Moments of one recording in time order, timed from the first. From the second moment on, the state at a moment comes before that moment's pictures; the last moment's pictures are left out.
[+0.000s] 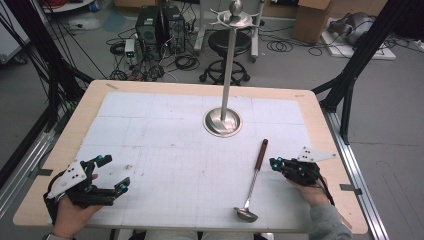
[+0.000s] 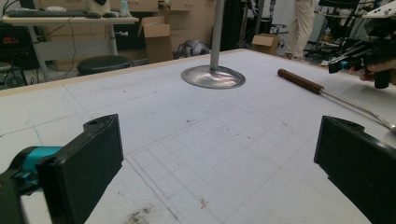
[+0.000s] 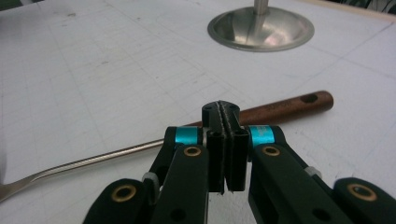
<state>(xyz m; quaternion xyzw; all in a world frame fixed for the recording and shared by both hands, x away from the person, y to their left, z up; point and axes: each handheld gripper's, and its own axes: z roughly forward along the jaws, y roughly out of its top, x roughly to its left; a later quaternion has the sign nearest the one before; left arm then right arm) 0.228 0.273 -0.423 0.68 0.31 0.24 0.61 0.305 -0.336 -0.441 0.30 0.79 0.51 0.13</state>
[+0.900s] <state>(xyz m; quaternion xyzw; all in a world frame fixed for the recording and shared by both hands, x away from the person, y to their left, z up) 0.218 0.273 -0.425 0.69 0.32 0.24 0.60 0.328 -0.315 -0.449 0.30 0.85 0.42 0.12</state>
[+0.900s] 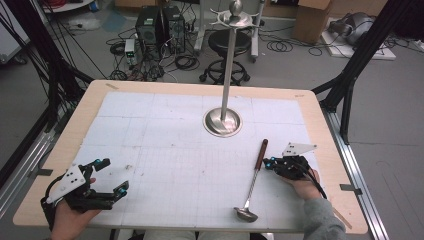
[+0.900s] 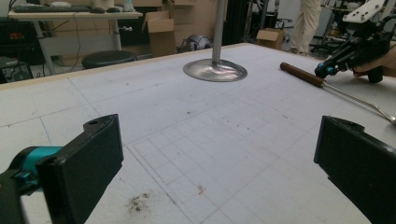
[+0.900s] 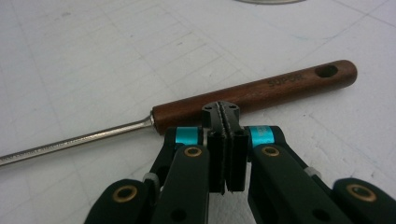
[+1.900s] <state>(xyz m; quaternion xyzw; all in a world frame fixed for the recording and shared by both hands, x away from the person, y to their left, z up) 0.218 0.273 -0.426 0.70 0.32 0.24 0.60 0.329 -0.287 -0.450 0.27 0.87 0.40 0.13</state>
